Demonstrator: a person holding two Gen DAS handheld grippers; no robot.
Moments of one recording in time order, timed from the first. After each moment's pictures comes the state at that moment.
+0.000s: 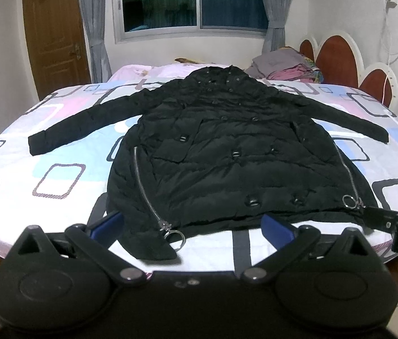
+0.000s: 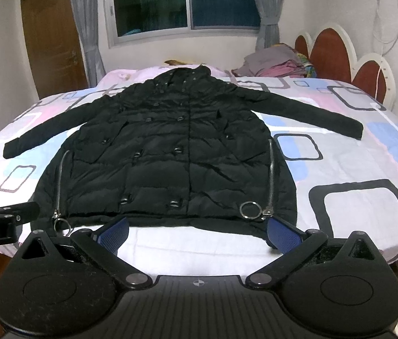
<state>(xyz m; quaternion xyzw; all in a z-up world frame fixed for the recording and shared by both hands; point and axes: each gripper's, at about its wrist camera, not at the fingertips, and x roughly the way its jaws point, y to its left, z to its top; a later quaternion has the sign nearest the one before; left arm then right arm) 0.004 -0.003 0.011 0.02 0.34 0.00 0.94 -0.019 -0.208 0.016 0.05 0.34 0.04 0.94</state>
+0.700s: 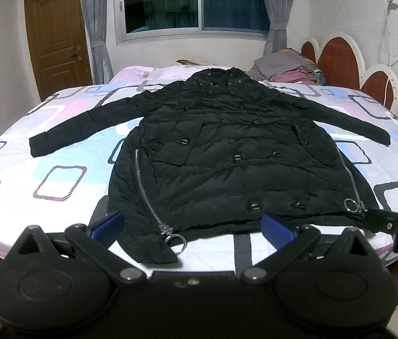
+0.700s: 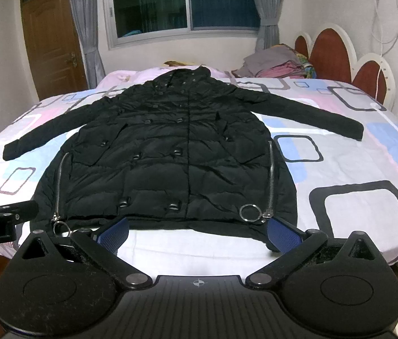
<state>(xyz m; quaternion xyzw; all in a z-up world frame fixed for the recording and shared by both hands) 0.004 -0.006 0.013 0.02 0.34 0.00 0.94 -0.018 -0.211 0.016 0.05 0.34 0.04 0.94</state>
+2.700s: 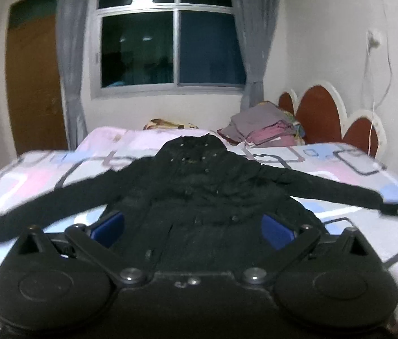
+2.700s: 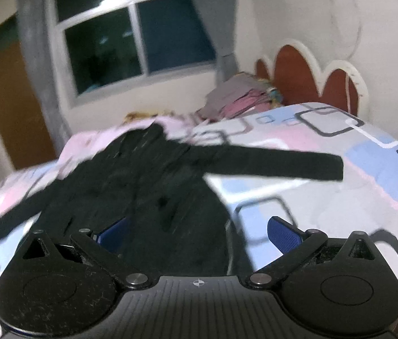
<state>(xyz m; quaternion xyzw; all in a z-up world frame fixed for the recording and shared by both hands) 0.139 -0.041 0.051 0.03 0.22 -0.05 0.97 0.128 -0.328 0.049 0.16 0.25 -0.04 0.95</state>
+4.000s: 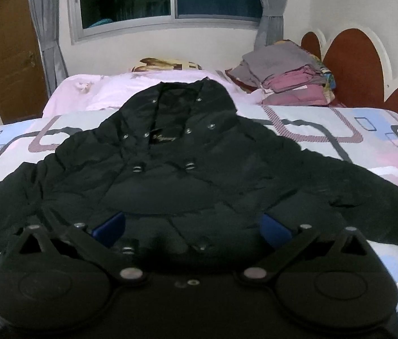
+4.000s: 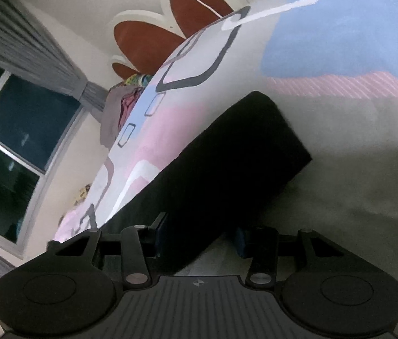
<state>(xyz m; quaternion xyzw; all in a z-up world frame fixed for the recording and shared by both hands) 0.479 -0.131 -0.043 0.03 0.36 -0.03 0.93 0.306 -0.611 -0.124 0.48 0.22 -0.19 0.83</state>
